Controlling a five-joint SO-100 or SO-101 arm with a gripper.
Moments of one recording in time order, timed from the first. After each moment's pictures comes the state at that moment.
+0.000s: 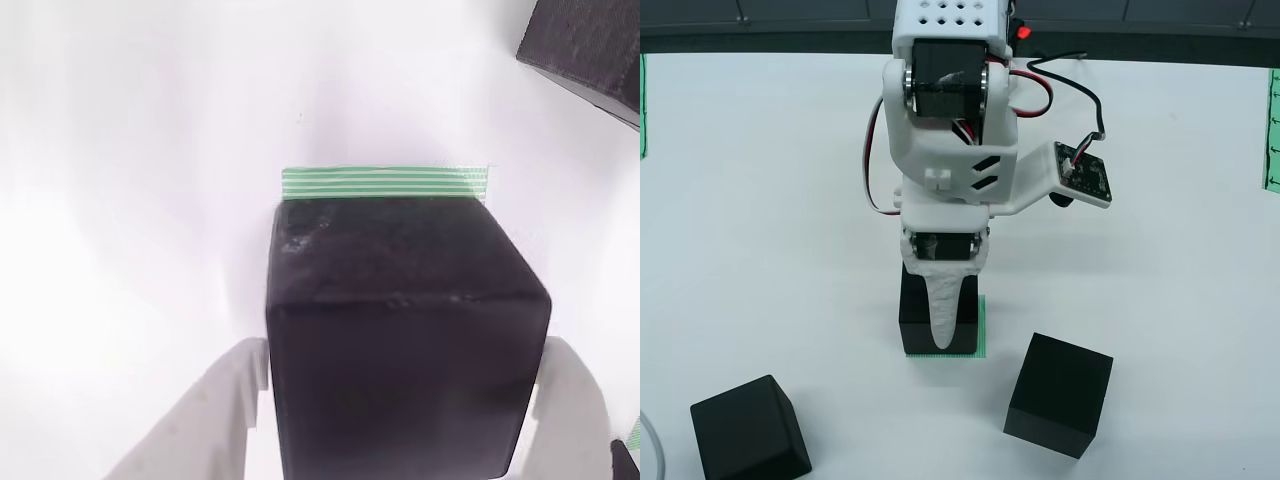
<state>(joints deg) -2.5 73.2 81.2 84.6 -2.8</state>
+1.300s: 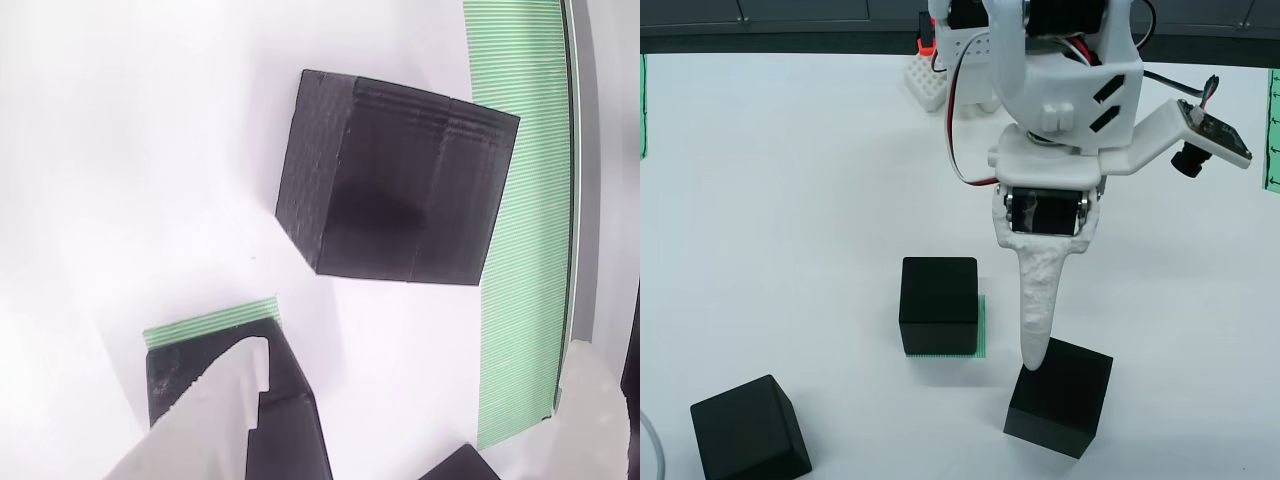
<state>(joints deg) -14.4 74.0 65.5 85.1 17.6</state>
